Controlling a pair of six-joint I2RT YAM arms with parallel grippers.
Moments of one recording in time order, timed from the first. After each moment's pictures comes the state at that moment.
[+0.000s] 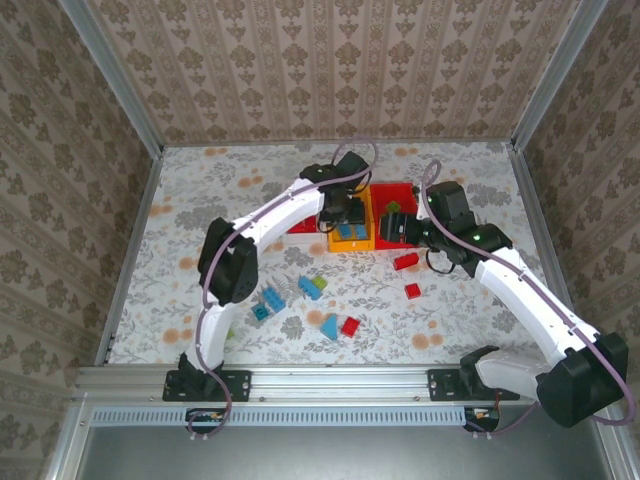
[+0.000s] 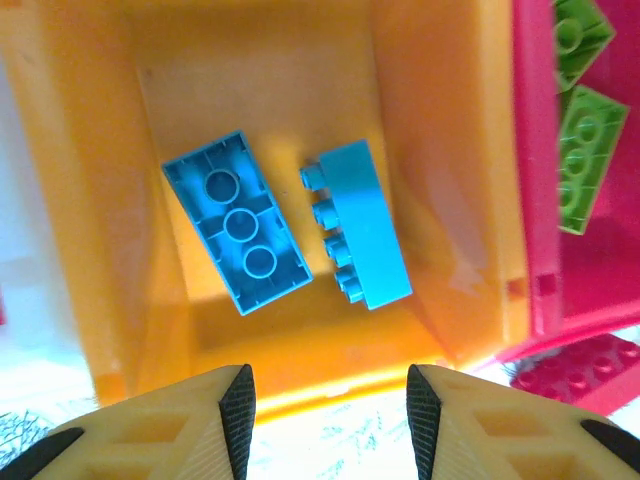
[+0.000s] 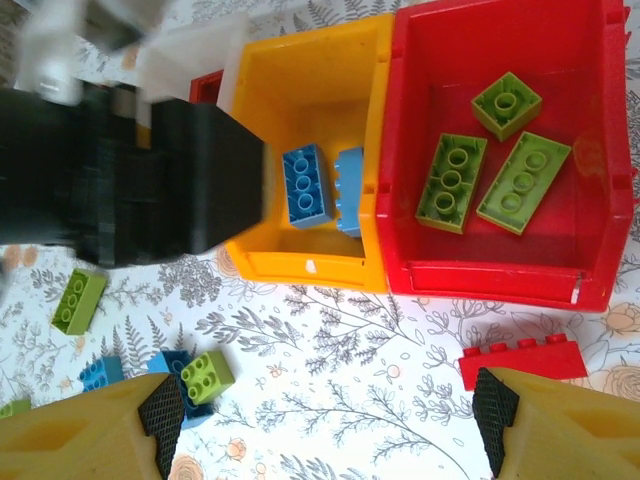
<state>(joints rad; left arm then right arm) -0.79 2.10 1.95 -0.96 0.00 -0.66 0.36 1.17 1.01 -0.60 -0.13 0.43</state>
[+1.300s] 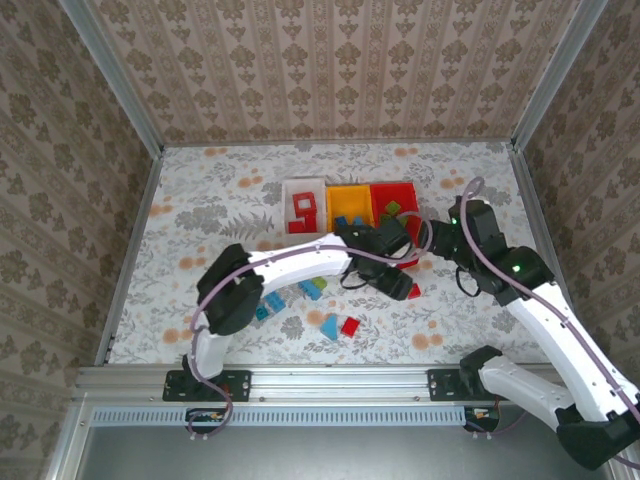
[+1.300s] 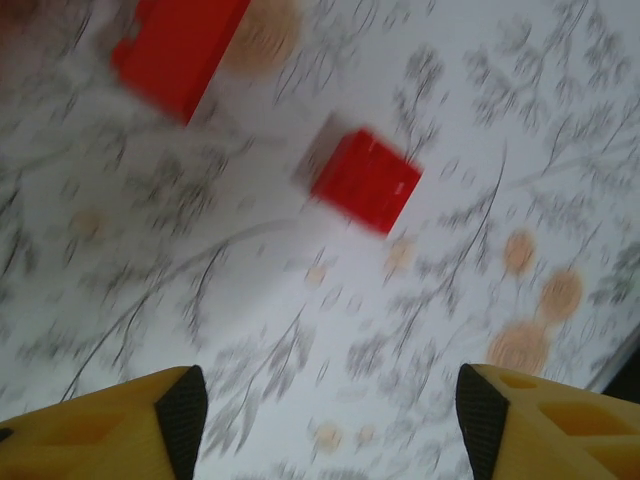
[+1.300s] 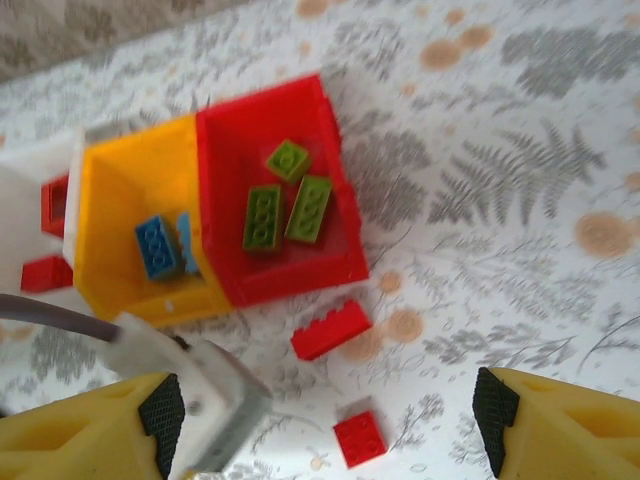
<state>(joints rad) -1.13 2.05 1.66 -0.72 0.17 -0.41 0.41 0.91 1.08 -0.90 0.32 0.56</state>
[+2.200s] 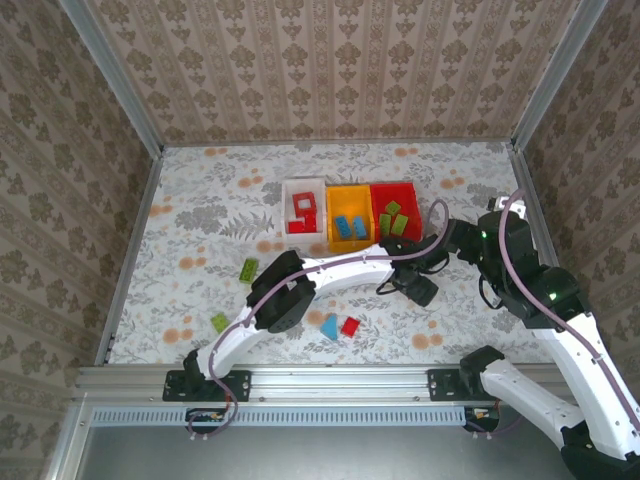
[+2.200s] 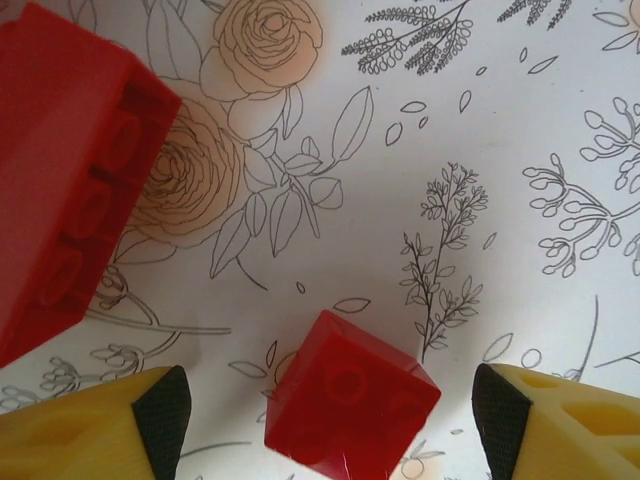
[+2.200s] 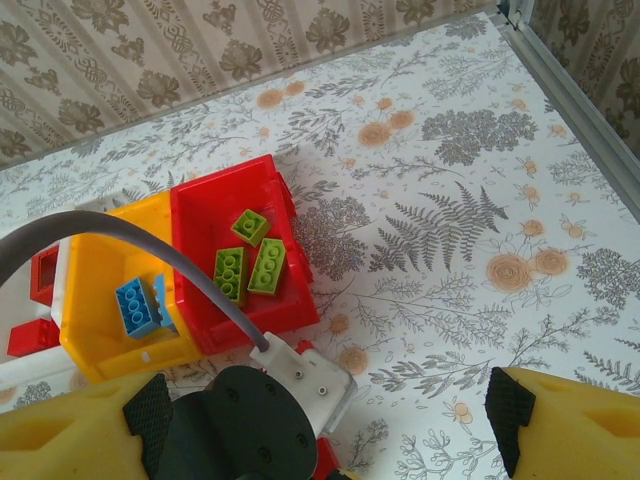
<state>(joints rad) -1.21 2.38 2.01 -0.81 -0.03 -0.36 0.40 0.78 1.13 -1.00 0.42 0.55</state>
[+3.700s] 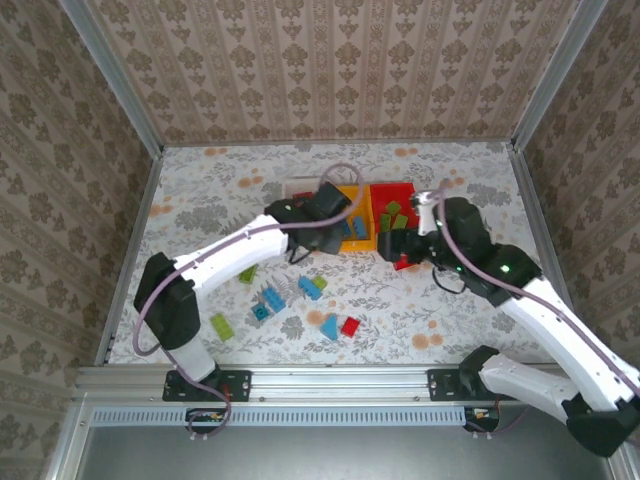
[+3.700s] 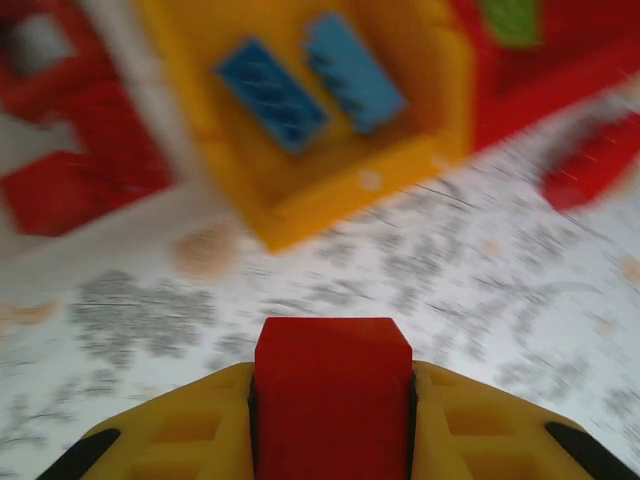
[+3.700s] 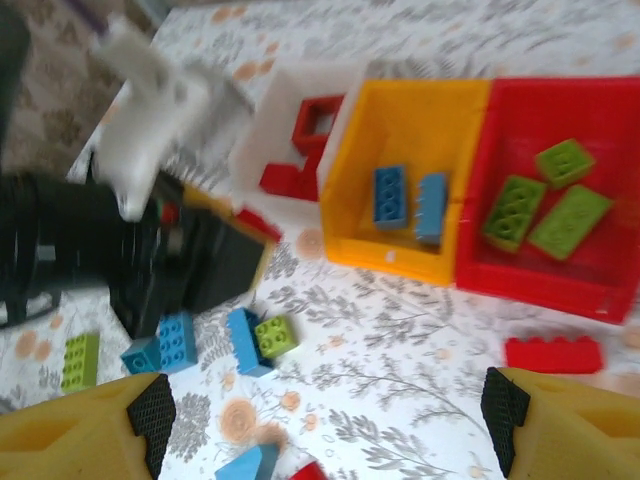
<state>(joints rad) -0.86 1.69 1.44 -0.82 -0.16 -0.44 0.57 0.99 1.08 -0.71 -0.04 0.40</state>
